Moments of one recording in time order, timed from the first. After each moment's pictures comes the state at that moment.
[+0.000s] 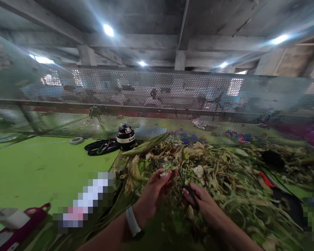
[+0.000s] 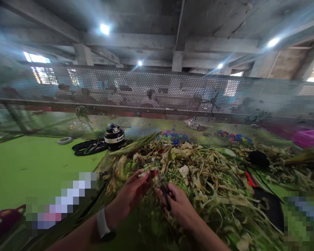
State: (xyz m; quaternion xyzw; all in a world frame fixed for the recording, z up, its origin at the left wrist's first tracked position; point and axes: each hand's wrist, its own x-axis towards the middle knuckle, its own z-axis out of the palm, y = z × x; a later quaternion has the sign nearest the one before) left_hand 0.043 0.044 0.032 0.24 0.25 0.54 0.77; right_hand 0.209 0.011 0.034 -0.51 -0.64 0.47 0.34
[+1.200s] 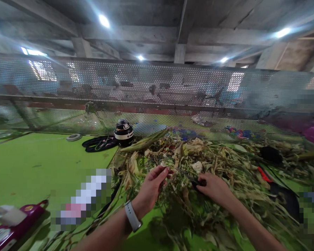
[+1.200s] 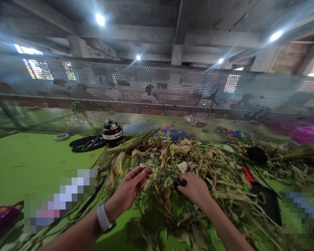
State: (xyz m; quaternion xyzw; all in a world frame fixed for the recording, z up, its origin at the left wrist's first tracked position) left_hand 0.040 0.050 0.025 0.35 0.33 0.53 0.70; right_hand 0.262 0.039 0.033 -0.69 -0.71 0.07 0.08
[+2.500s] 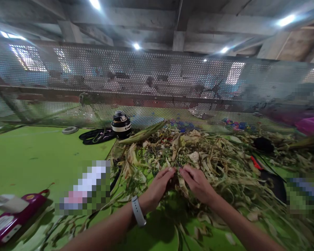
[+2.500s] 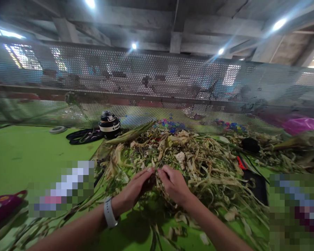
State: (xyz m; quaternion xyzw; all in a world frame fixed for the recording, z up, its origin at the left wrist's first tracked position) left_hand 0.056 0.024 0.019 0.40 0.34 0.45 0.72; right_hand 0.210 0.016 0.036 -0.53 -0.74 0.23 0.34
